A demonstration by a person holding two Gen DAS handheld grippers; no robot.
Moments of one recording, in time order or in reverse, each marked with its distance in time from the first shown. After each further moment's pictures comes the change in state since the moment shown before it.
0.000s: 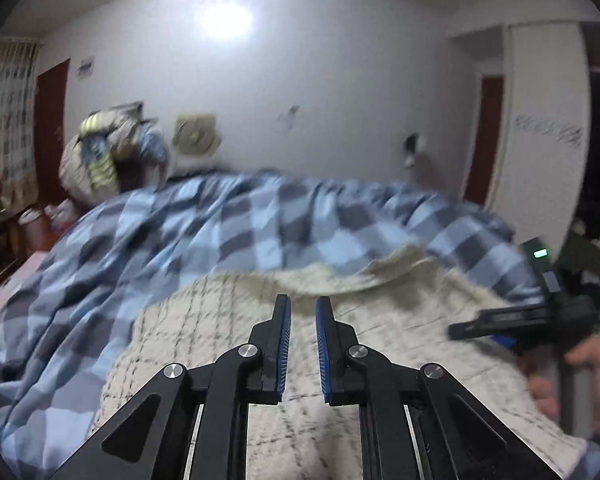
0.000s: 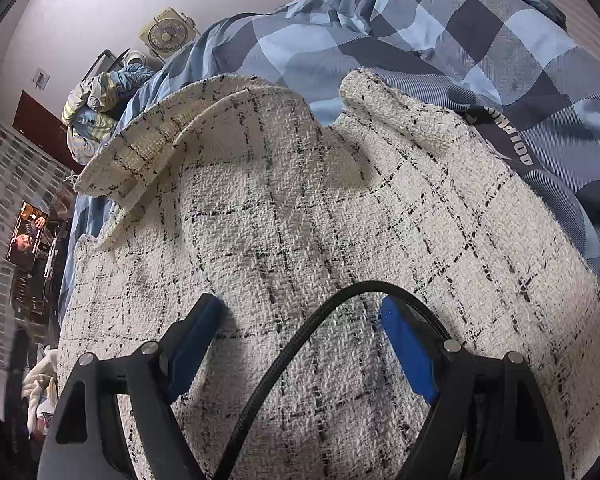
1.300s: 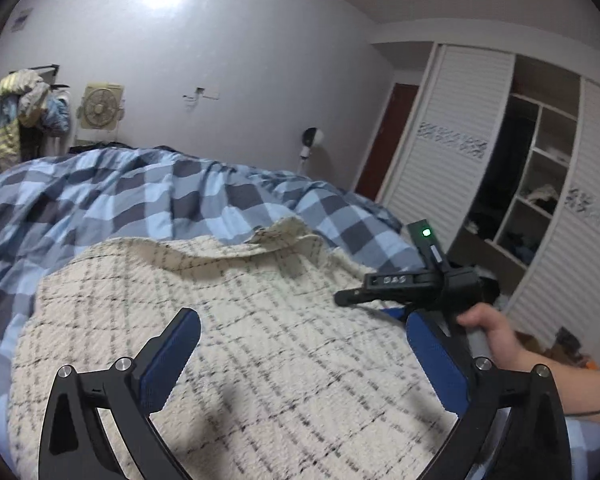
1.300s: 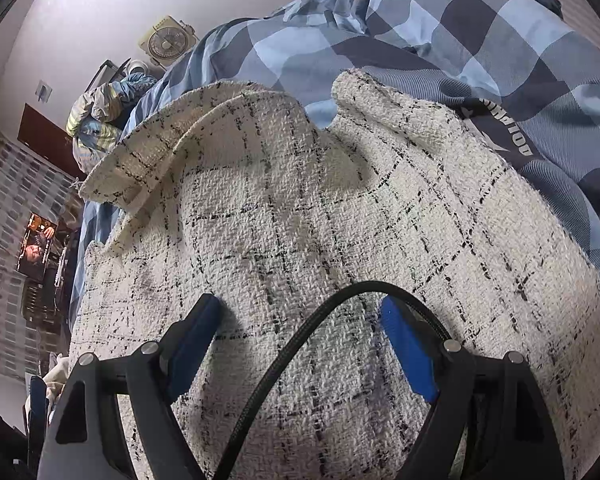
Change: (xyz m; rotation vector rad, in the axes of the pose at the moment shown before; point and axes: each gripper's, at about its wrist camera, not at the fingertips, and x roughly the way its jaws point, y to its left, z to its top) left arm -0.004 0.005 -0.015 -0.044 0.081 -0.408; right arm -0.003 -0.008 -0.001 0.031 -0.005 0.039
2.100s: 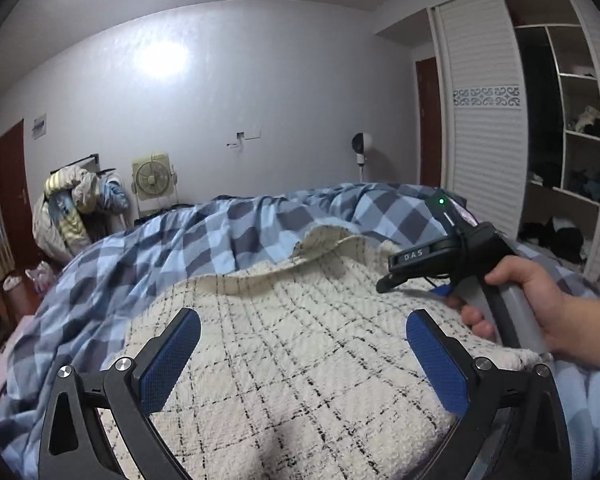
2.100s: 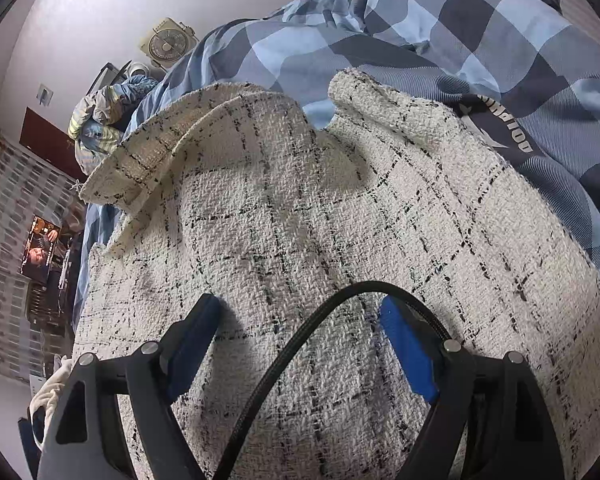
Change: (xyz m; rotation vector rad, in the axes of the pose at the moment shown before) left arm -0.026 -0.069 -0.024 0.266 -0.070 0.325; right arm 0.000 -0.002 0.000 0.013 -0.002 0.009
